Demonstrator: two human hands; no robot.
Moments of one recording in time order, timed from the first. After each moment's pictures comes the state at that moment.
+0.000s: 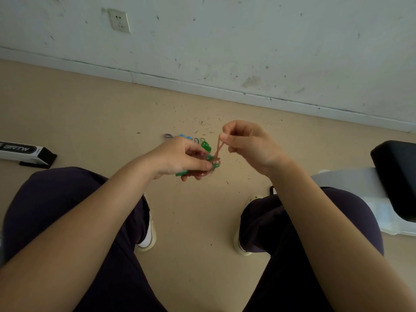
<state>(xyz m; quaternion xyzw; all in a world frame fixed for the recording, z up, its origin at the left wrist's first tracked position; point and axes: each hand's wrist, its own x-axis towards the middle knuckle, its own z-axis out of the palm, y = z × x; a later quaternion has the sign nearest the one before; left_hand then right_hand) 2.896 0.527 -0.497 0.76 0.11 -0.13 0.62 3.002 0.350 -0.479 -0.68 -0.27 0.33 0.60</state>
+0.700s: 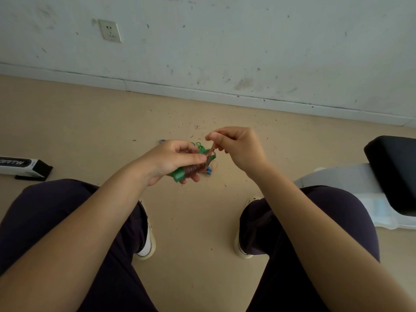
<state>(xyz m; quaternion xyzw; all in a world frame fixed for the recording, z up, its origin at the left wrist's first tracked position) 2.898 0.524 -0.490 0.71 0.15 -0.13 0.67 2.996 0.361 -0.487 -0.77 -0.23 0.17 0.57</state>
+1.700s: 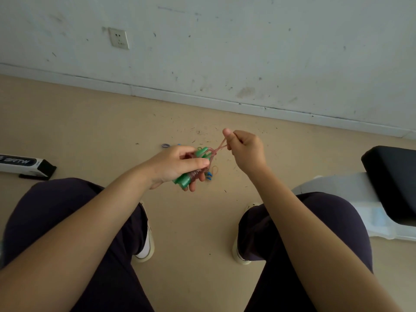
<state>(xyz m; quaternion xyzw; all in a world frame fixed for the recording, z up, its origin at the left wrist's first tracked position) 2.890 0.524 -0.489 0.75 0.09 -0.13 0.64 3.019 0.356 -0.512 -0.84 -0.21 0.06 0.50</state>
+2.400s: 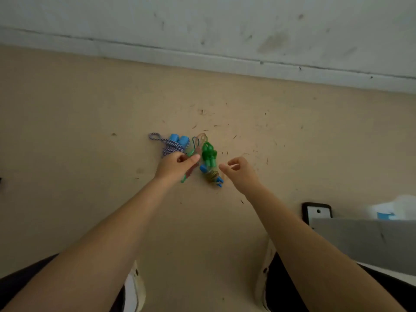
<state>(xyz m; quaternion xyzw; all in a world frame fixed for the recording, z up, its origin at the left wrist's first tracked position) 3.092 0.608 -0.770 0.81 0.35 -0.08 0.46 3.169 0.424 -0.776 -0.87 0.01 0.30 0.39</state>
